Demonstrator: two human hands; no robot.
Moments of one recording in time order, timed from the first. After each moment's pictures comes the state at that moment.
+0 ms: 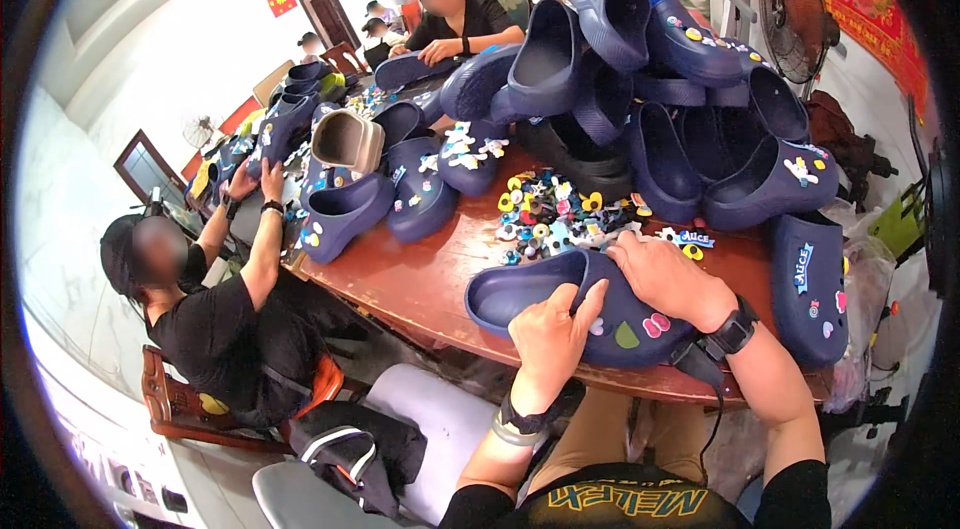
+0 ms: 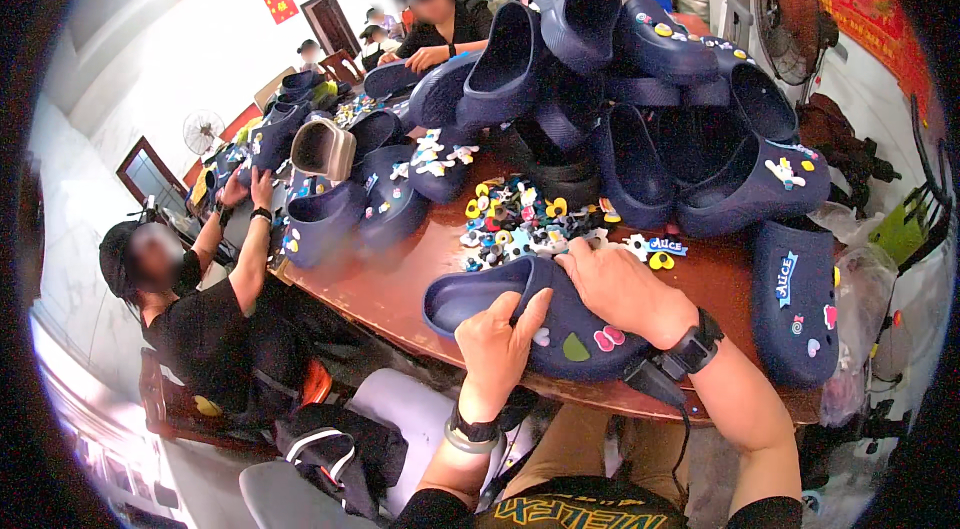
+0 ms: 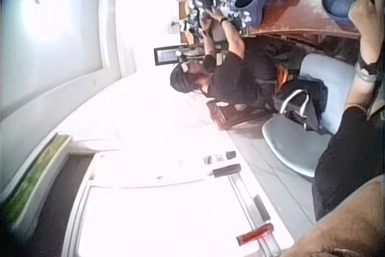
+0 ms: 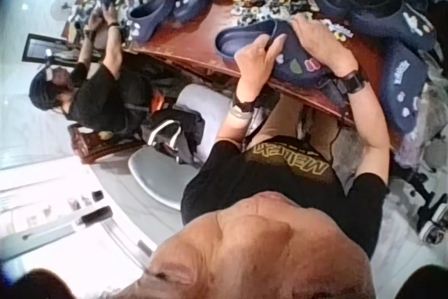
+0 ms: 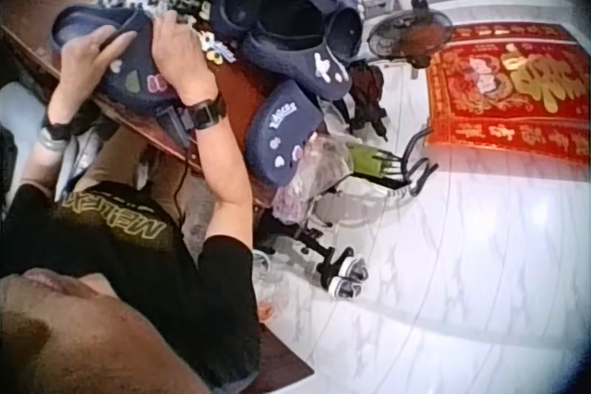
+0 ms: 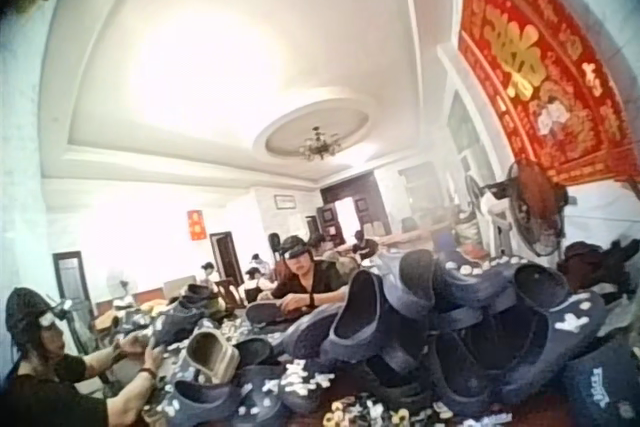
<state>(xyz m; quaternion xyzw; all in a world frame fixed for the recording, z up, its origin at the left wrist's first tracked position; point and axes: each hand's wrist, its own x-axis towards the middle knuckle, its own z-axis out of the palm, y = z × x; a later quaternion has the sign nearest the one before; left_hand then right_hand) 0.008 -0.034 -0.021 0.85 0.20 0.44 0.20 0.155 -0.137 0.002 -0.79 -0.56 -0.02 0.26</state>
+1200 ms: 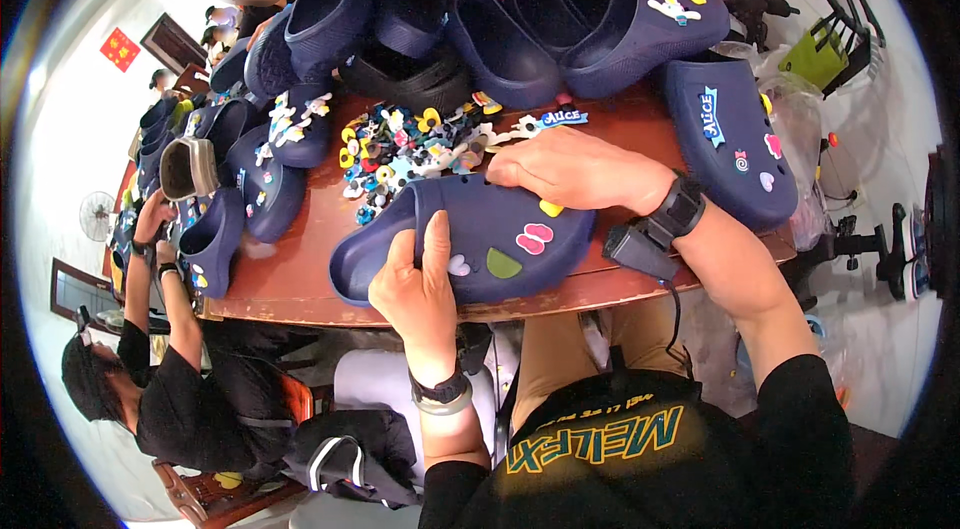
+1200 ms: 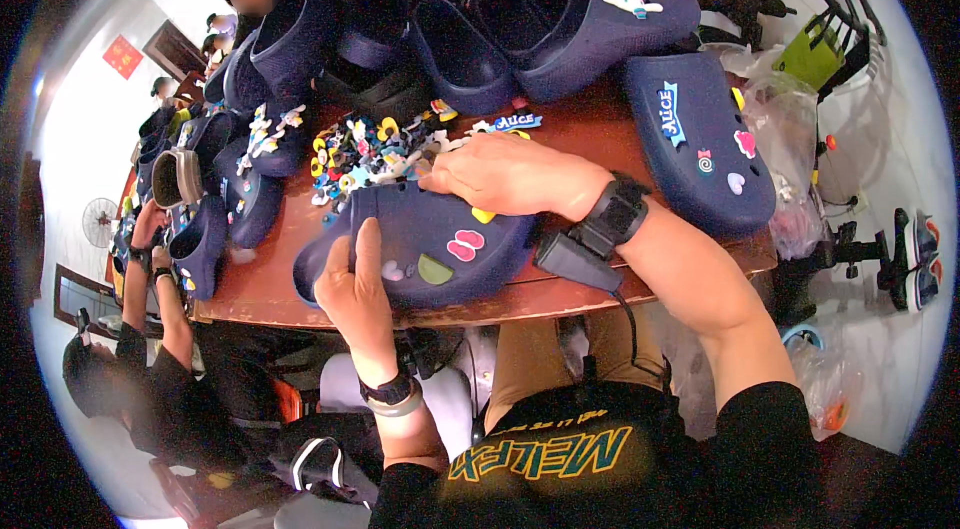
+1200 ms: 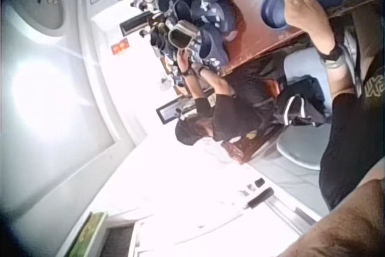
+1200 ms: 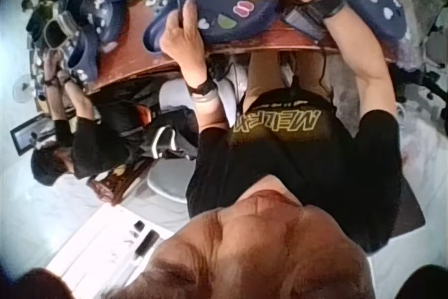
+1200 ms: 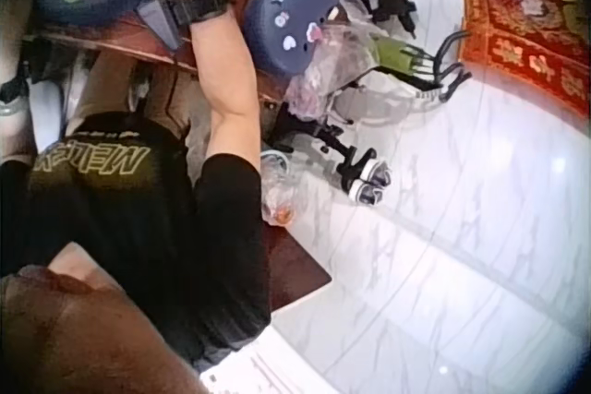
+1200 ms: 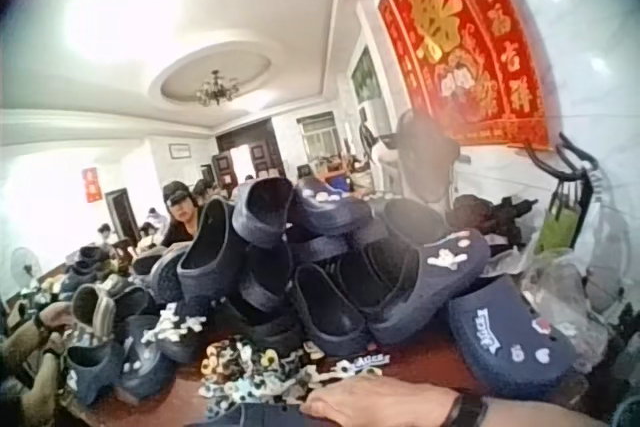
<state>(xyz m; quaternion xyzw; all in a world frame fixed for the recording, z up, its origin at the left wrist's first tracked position) 0.007 -0.037 -0.019 0.84 0.21 0.43 0.28 0.179 -0.176 0.000 -0.76 -0.58 0.09 0.29</state>
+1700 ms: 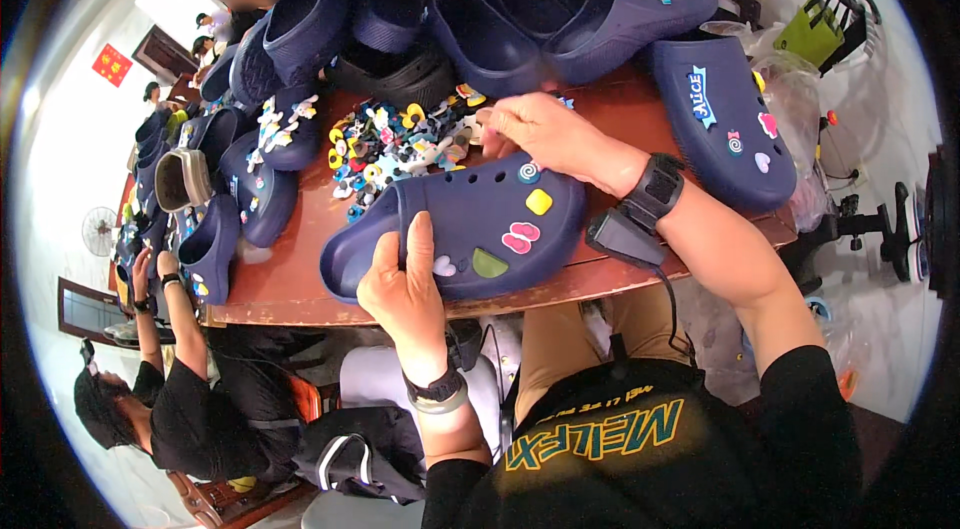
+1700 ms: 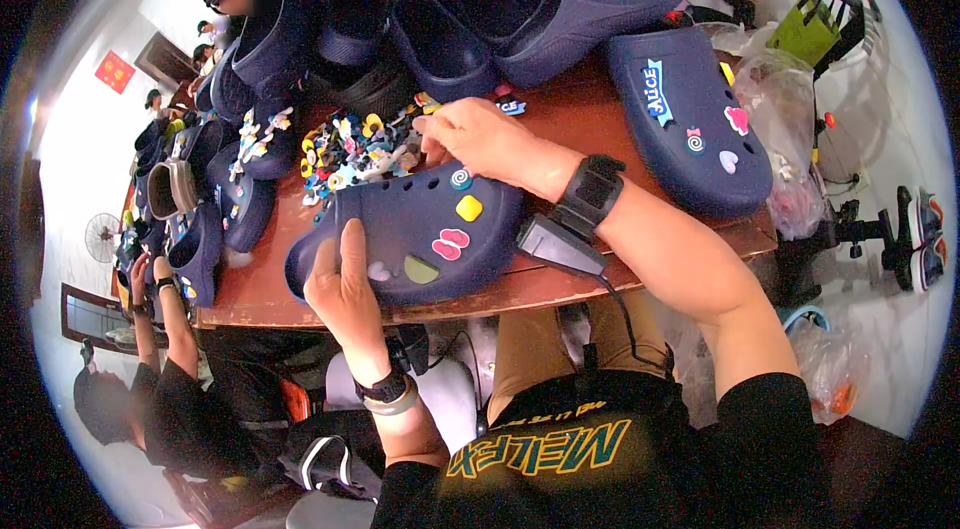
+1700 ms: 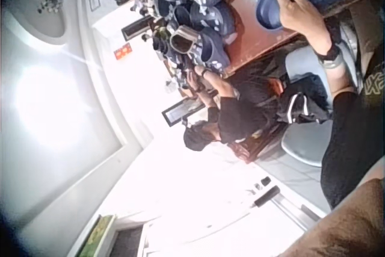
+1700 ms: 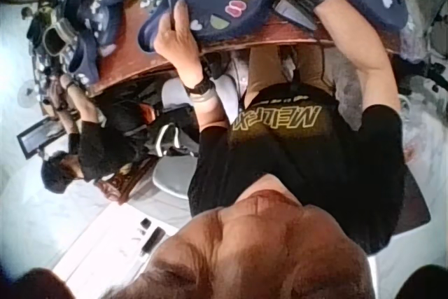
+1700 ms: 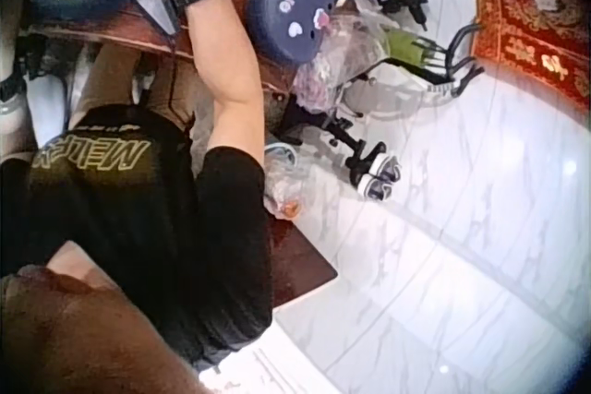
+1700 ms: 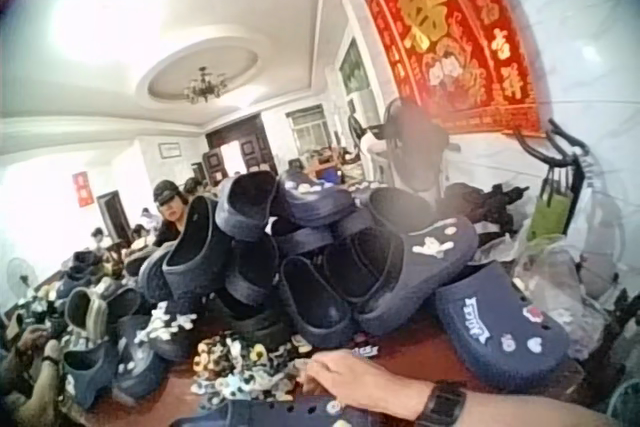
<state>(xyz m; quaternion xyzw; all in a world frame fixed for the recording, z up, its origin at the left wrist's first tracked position) 0.008 -0.042 -0.018 0.82 0.20 0.43 0.31 0.195 -0.164 -0.030 -0.70 -0.33 0.21 0.60</state>
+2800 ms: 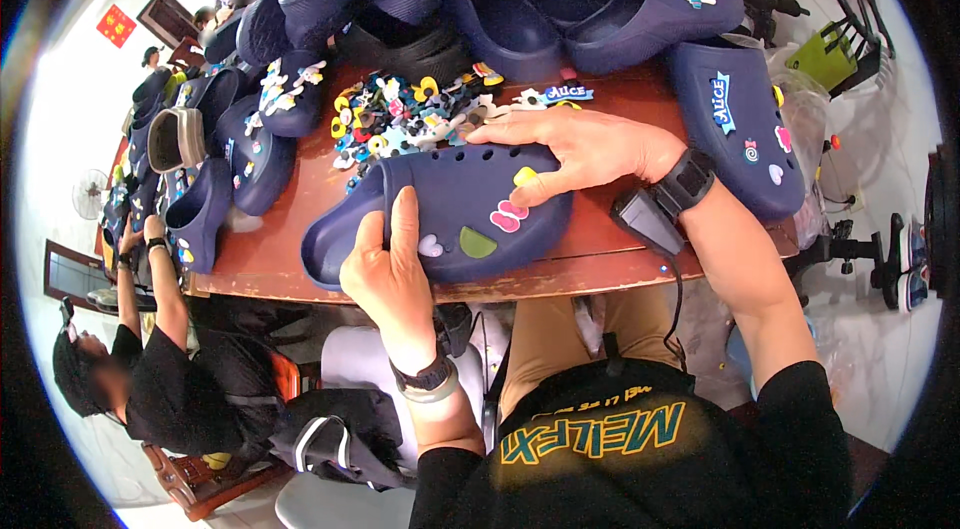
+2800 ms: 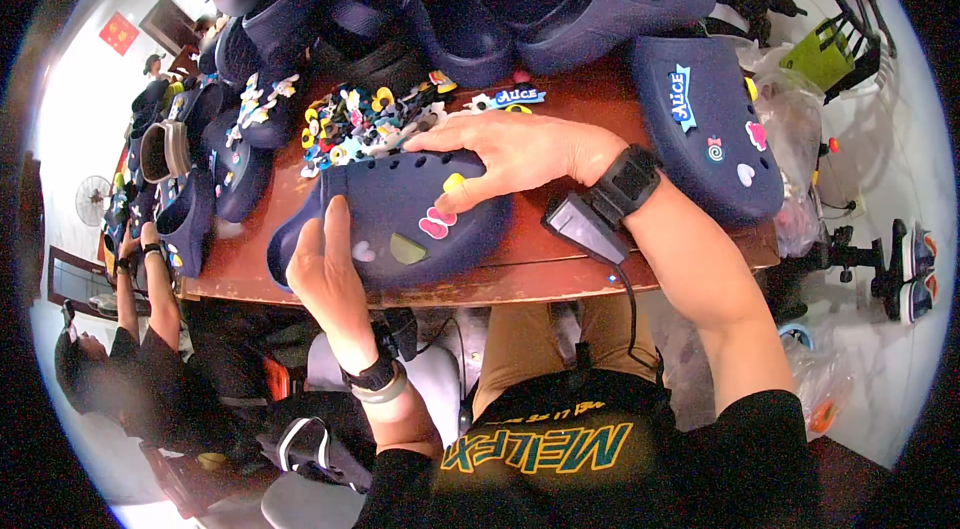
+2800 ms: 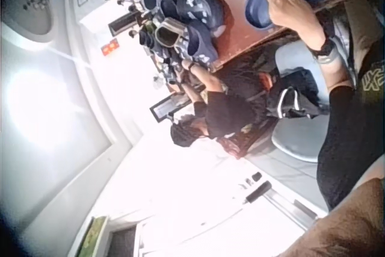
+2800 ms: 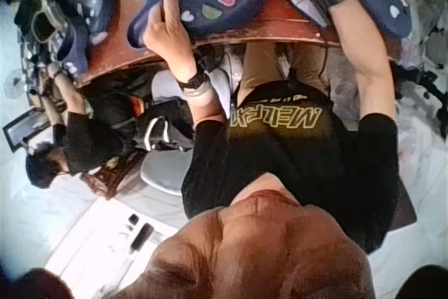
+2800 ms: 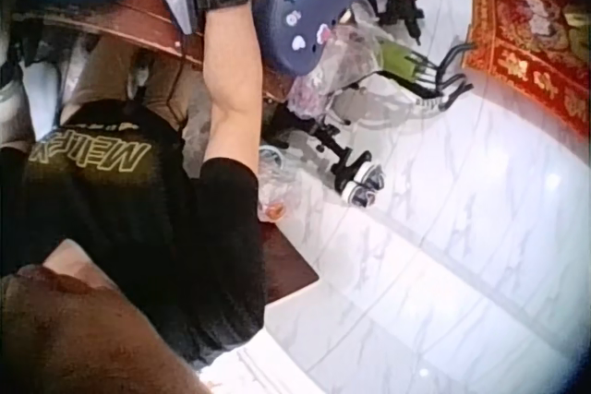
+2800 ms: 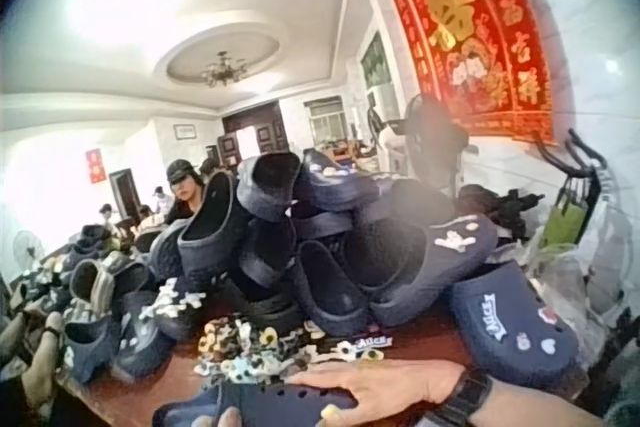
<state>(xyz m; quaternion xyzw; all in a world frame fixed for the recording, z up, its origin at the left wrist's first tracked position) 0.001 -0.028 -0.020 0.82 0.25 0.43 0.28 0.188 -0.182 -0.010 -0.67 -0.66 0.11 0.34</state>
